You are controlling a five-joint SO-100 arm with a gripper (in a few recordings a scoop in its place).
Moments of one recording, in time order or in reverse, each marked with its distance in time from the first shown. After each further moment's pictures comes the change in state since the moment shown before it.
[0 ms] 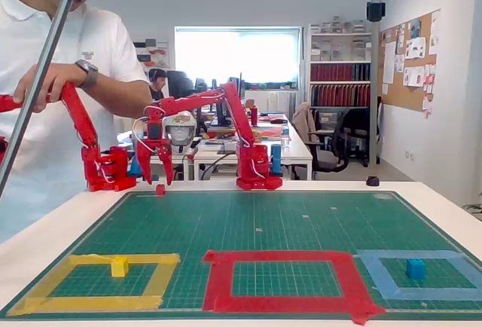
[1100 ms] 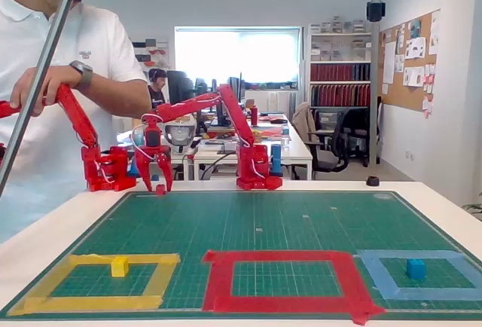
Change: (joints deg) arm 0.0 -5.2 -1.1 -2.0 0.0
